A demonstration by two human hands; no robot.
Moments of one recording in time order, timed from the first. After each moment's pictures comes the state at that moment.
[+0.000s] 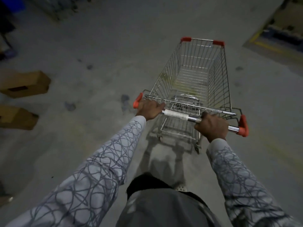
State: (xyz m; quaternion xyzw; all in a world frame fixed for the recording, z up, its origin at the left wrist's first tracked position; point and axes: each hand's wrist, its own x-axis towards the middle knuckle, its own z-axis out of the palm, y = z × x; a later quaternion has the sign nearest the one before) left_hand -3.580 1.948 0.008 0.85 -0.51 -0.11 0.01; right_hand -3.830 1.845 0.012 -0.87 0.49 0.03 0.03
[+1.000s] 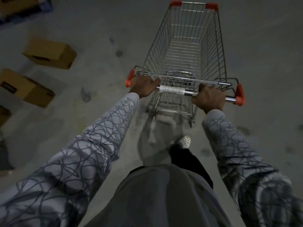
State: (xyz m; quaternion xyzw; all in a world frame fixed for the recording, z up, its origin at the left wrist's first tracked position) left_hand -3.060 1.686 0.007 0.93 -0.34 -0.11 -0.04; right_hand -3.233 1.489 0.012 -0.95 0.30 0.05 0.03
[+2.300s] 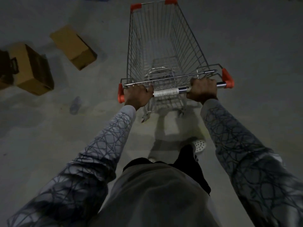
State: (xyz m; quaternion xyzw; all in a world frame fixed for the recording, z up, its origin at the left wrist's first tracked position) left_hand -2.459 1.284 0.006 0.99 0.08 -0.12 0.00; right_hand -2.423 1.037 0.021 -1.00 -0.08 0.06 -0.01
